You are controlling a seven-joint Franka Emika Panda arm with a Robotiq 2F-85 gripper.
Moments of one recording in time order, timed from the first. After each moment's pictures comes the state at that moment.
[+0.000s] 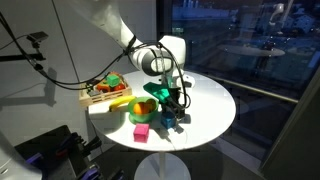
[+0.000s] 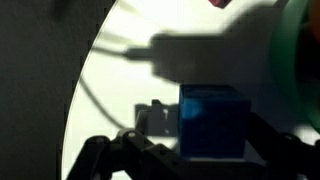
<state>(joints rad) -0.16 0.37 -0.16 -2.09 -0.01 2.39 -0.12</state>
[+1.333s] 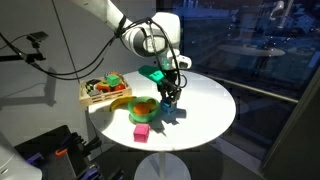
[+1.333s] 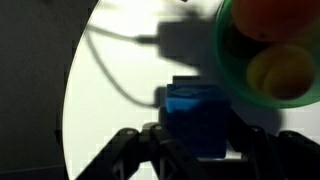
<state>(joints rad) -0.16 0.21 -0.12 -2.13 0.02 2.35 -0.12</state>
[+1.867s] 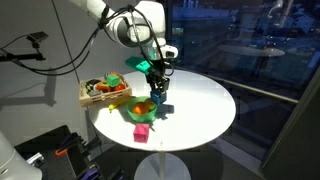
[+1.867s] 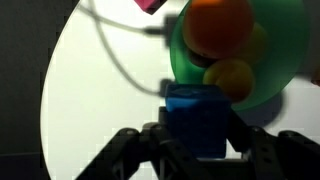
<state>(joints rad) -0.12 0.06 -0.09 -2.24 0.02 2.35 -0.12</state>
